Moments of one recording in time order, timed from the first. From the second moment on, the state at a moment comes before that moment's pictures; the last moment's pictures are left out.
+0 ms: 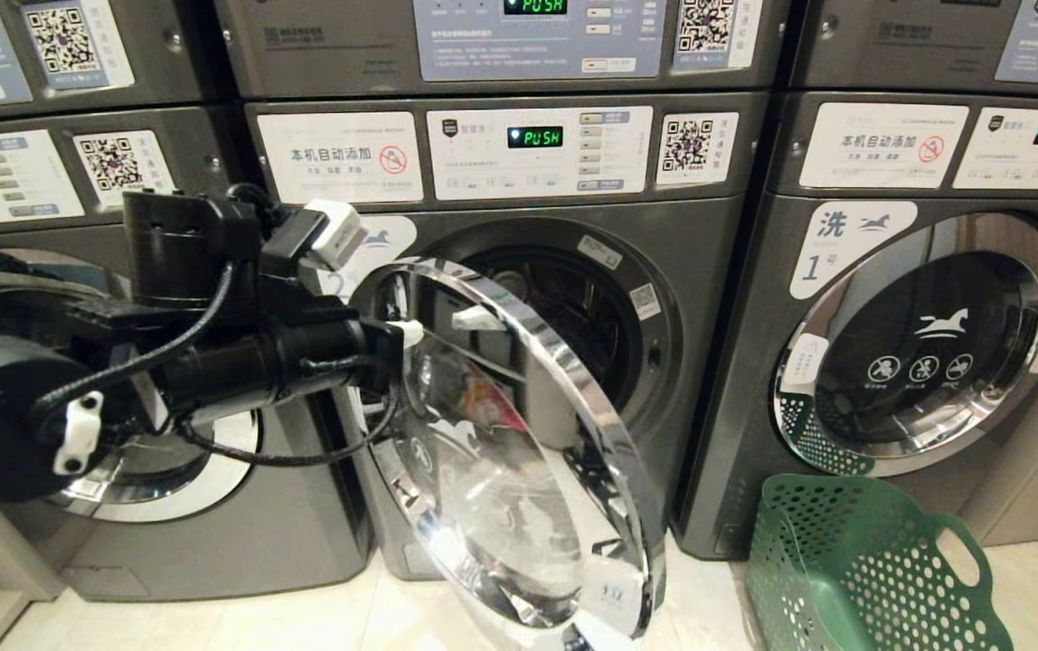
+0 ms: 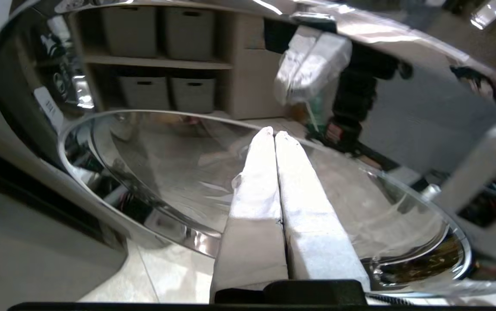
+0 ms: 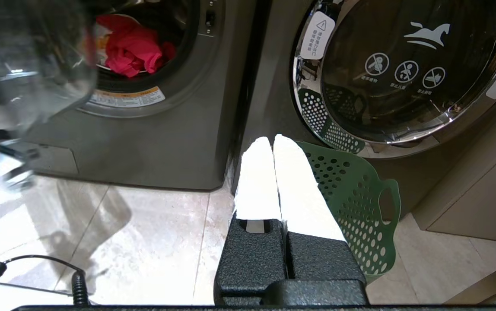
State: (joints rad) left arm -0.47 1.61 -1.01 -0.31 -0.05 0.06; right arm 0.00 0.00 0.00 0.00 0.06 -0.19
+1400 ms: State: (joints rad) left arm -0.48 1.17 -0.84 0.11 -0.10 0.02; right arm 0.00 0.00 0.00 0.00 0.06 -0.18
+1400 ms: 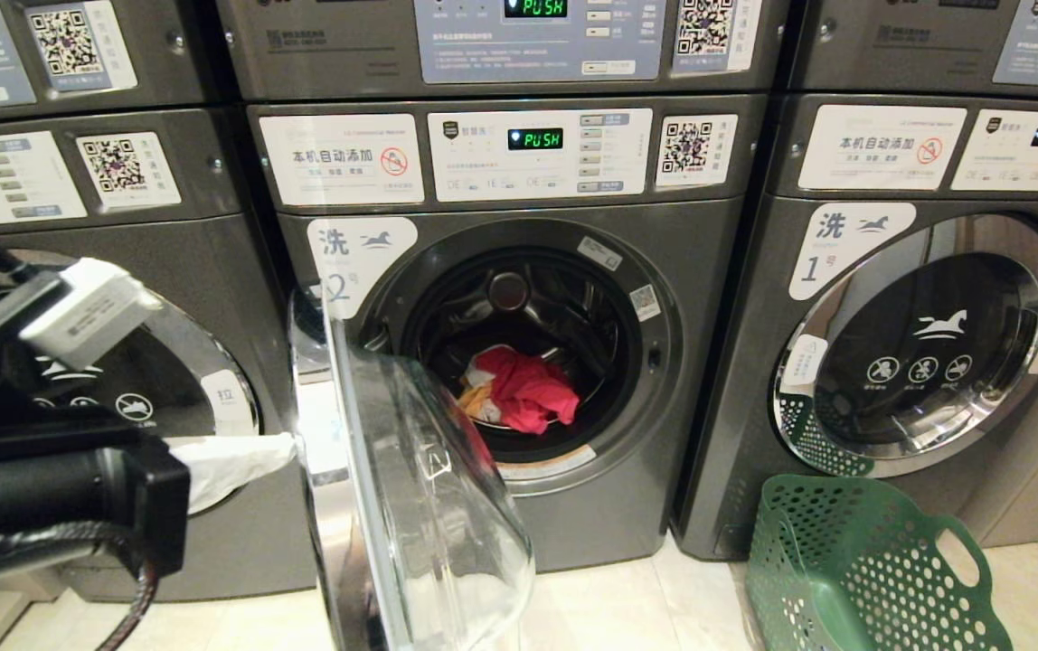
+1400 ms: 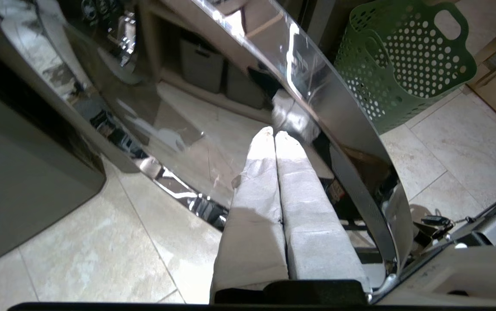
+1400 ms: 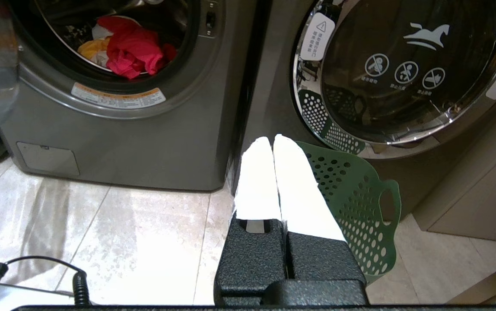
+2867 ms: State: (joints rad) left arm -0.61 1.47 -1.40 -0.16 -0.04 0.20; right arm 0.00 0.11 -0.26 0.04 0.08 -0.16
